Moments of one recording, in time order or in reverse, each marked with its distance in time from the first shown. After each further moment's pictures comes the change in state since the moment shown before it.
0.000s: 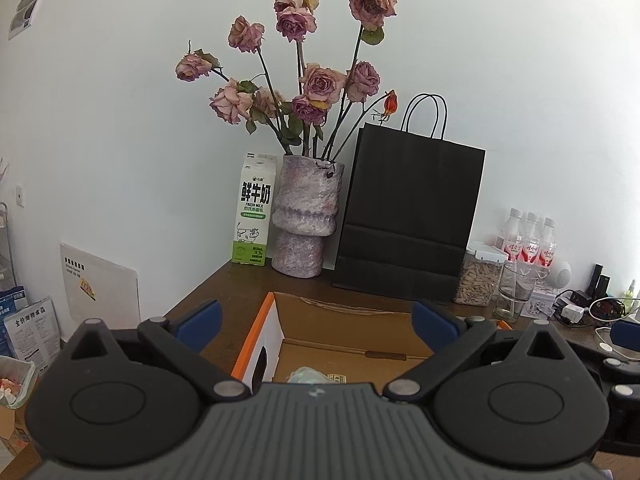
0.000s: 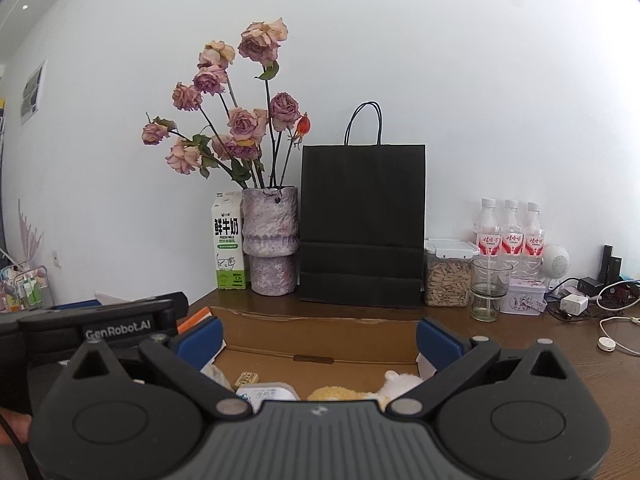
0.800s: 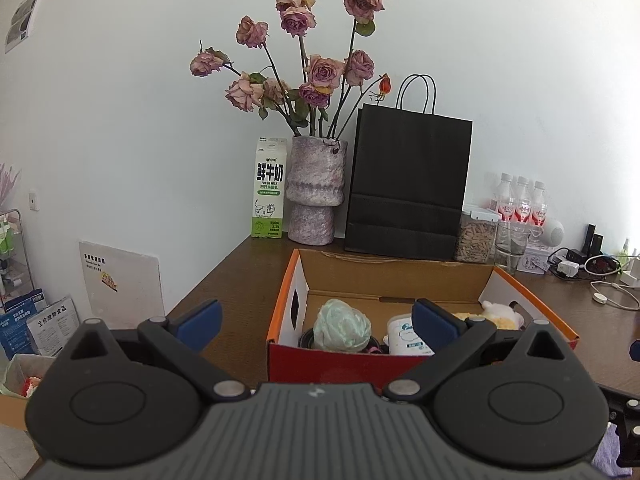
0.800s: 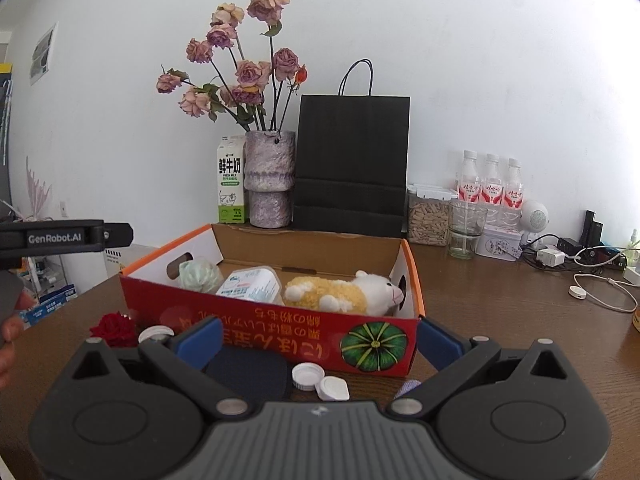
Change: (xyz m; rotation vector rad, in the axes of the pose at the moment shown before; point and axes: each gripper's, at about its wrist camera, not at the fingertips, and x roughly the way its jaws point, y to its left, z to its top) left arm -0.069 0.019 -0.033 0.073 0.047 0.010; right arm -0.072 -0.026 -0.066 -0.043 0.125 0.003
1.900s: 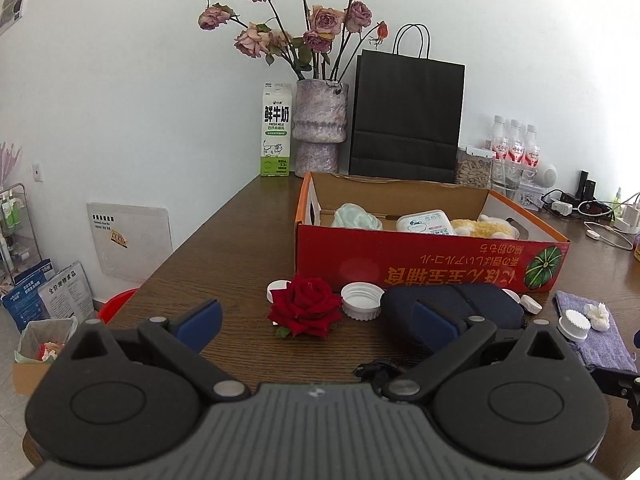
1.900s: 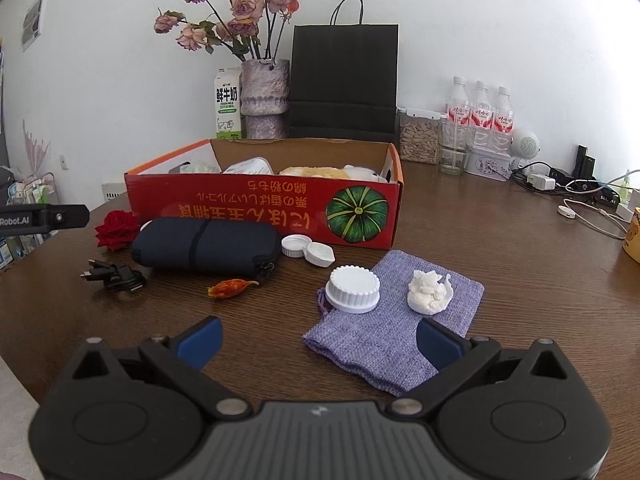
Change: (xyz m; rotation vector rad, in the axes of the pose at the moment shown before) left arm -0.043 0.021 -0.058 0.032 0.132 -0.003; right arm -0.029 -0.011 -0.067 0.019 0.181 0.007
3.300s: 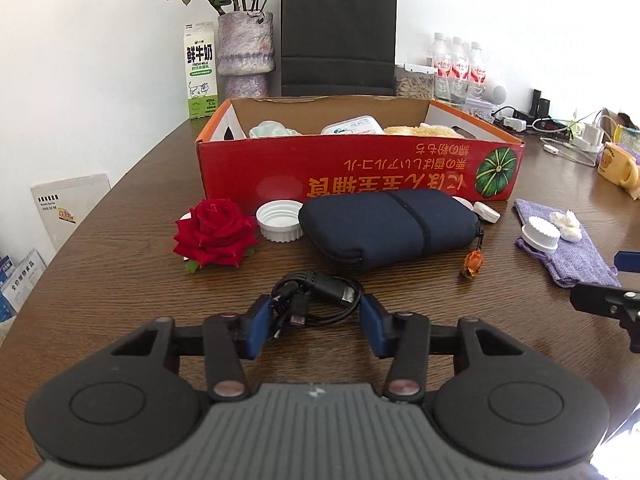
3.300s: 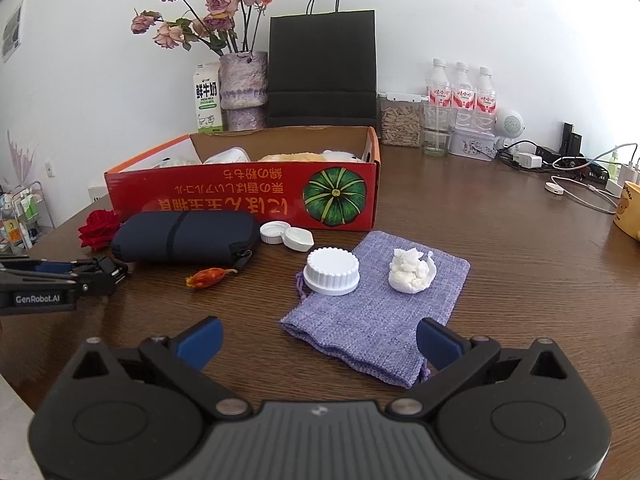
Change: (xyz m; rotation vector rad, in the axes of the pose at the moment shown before) left arm 0.032 -0.039 -0.029 0.126 0.190 -0.141; right arm 0.006 -0.011 -0.007 0.056 0.023 -0.026
